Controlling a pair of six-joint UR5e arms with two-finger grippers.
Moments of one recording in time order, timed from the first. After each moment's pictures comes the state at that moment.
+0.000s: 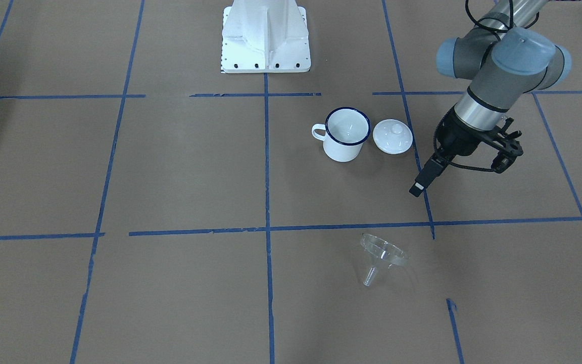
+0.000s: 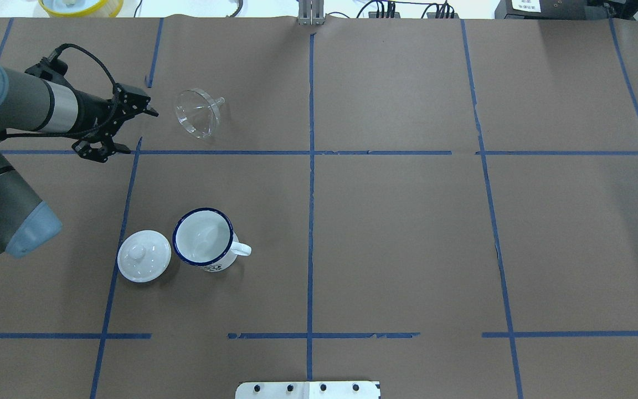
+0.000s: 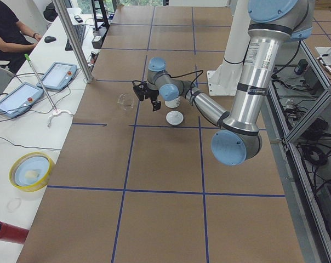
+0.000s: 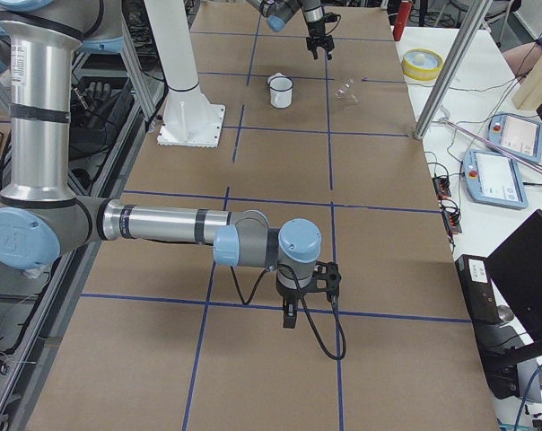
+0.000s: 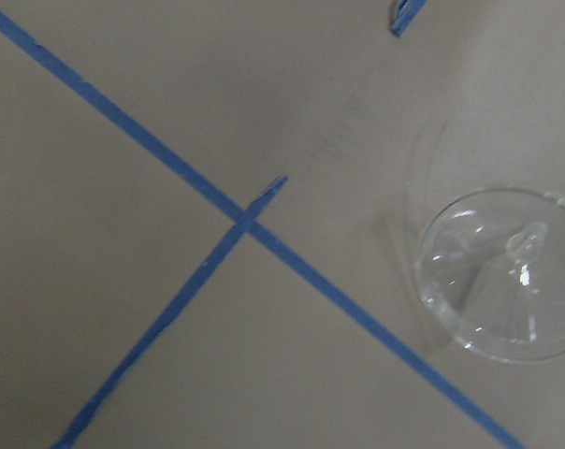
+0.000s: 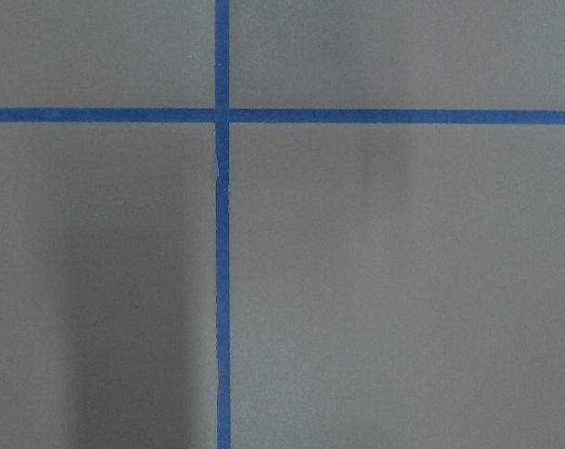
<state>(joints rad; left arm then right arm) -0.87 -1.89 -1.65 -2.32 -1.93 -1.98 1.57 -1.68 1.66 -1.57 2.29 0.01</state>
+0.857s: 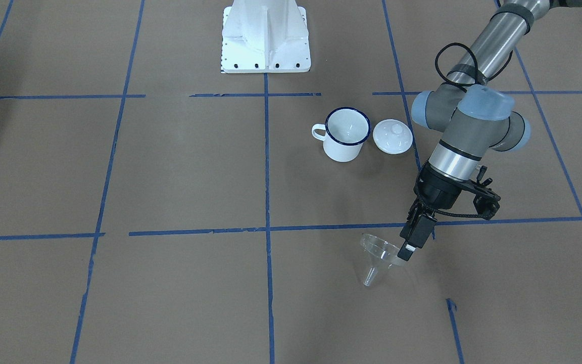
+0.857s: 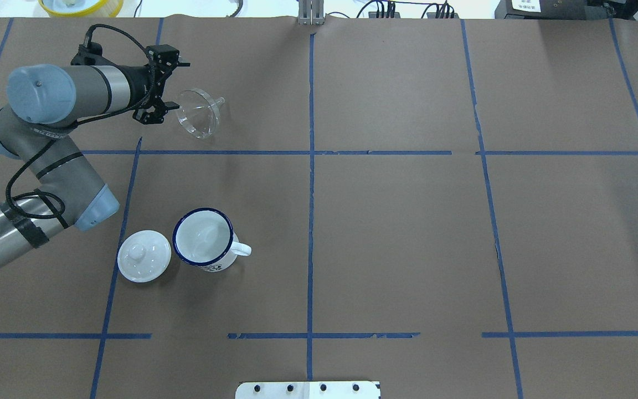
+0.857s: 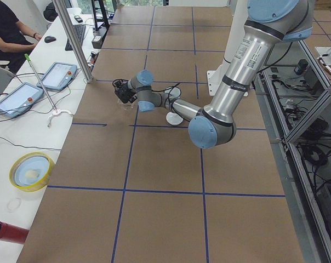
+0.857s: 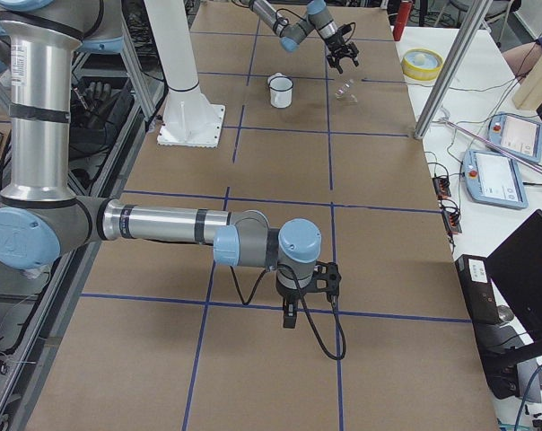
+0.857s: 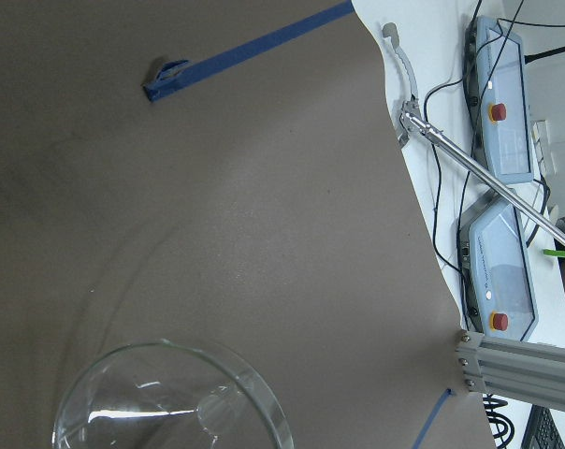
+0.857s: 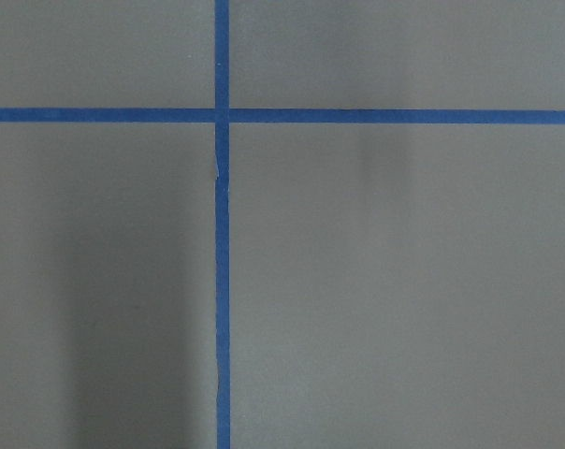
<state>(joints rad) -0.82 -2.08 -1.32 -2.62 -1.69 -2.20 1.57 -1.68 1.66 -1.57 2.29 0.01</state>
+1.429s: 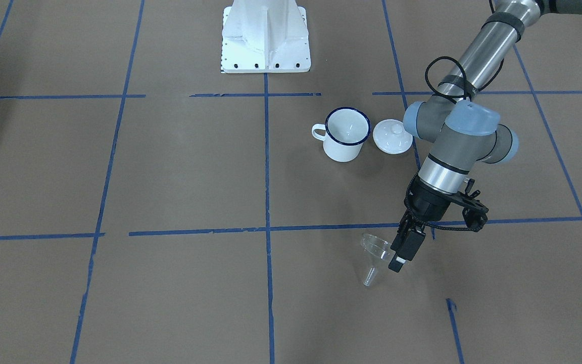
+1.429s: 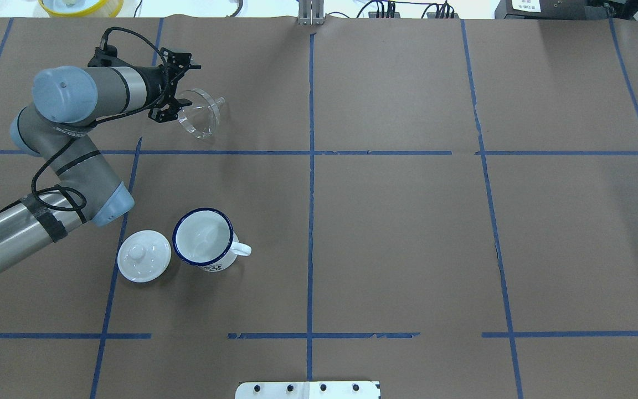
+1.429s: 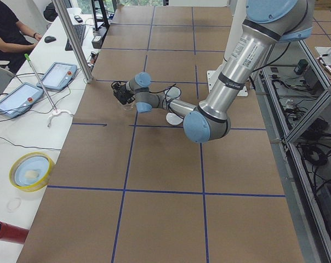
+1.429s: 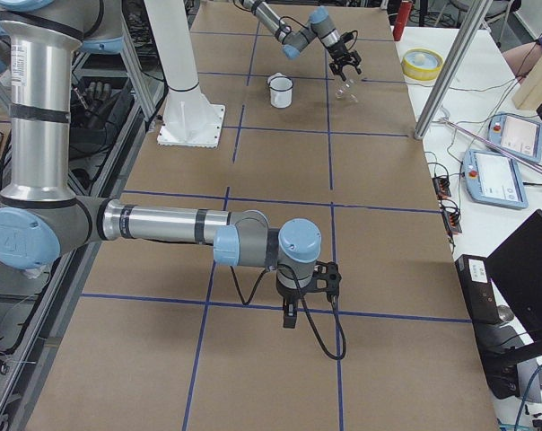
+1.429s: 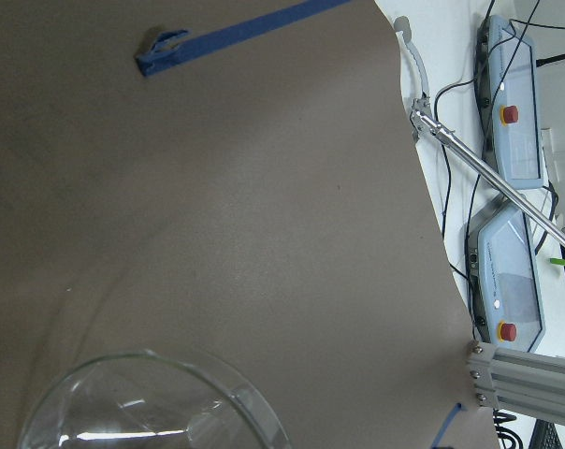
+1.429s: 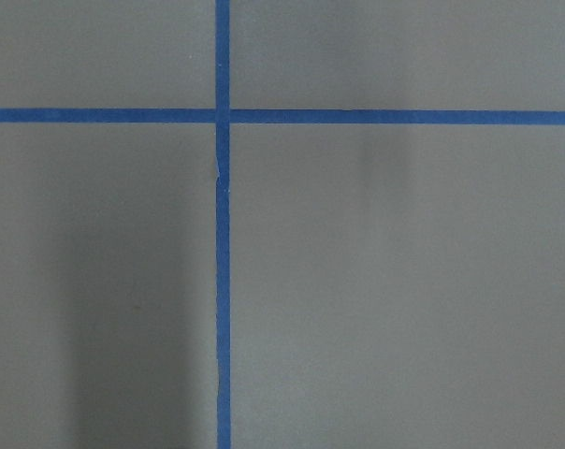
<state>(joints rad) -0.81 -2.13 -1.23 -2.66 -1.67 -2.22 1.57 -1.68 1.66 -1.57 2.29 0.01</state>
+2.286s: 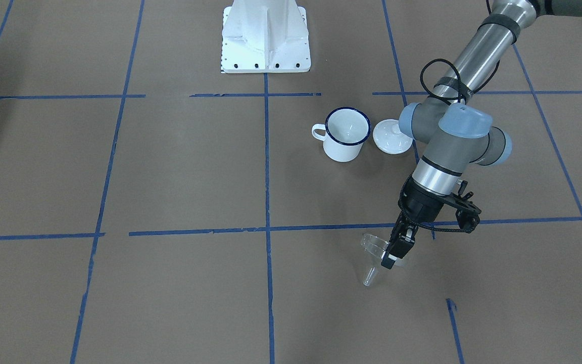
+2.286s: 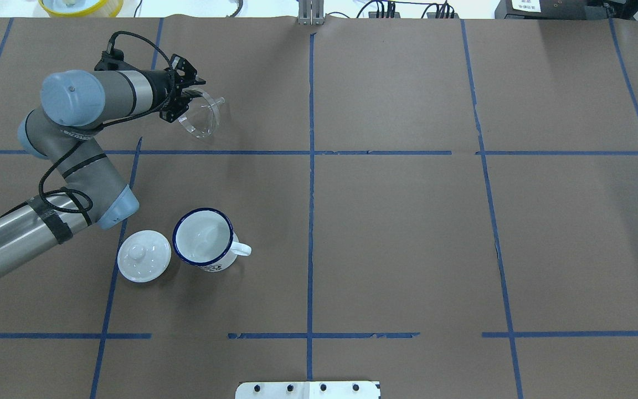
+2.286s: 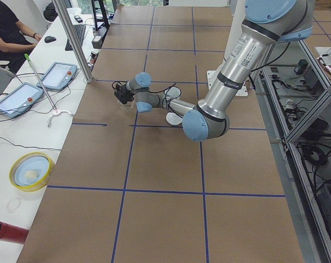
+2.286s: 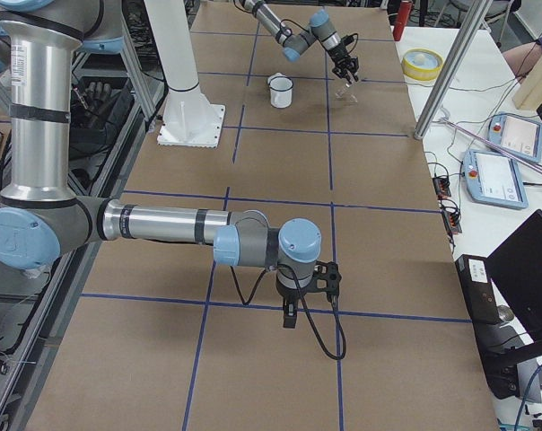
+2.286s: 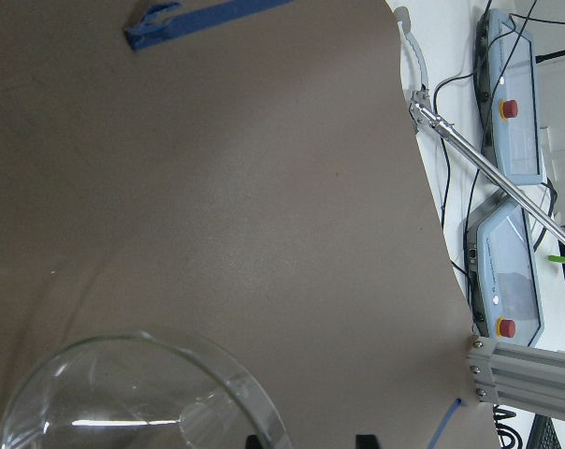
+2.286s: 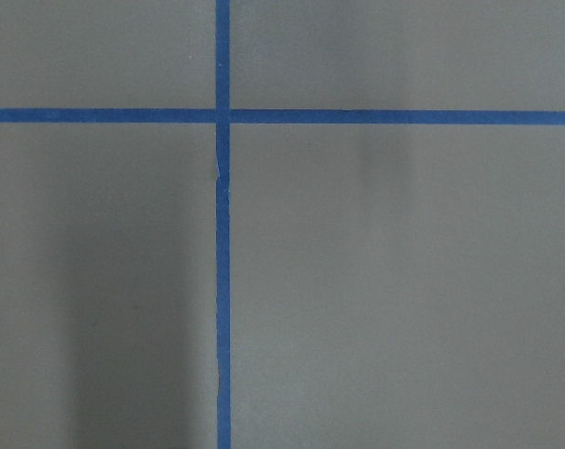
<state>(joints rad) -0.80 -2.14 -1.21 -2.67 -1.67 -2.22 1.57 -1.68 1.66 -1.57 2.29 0.01</state>
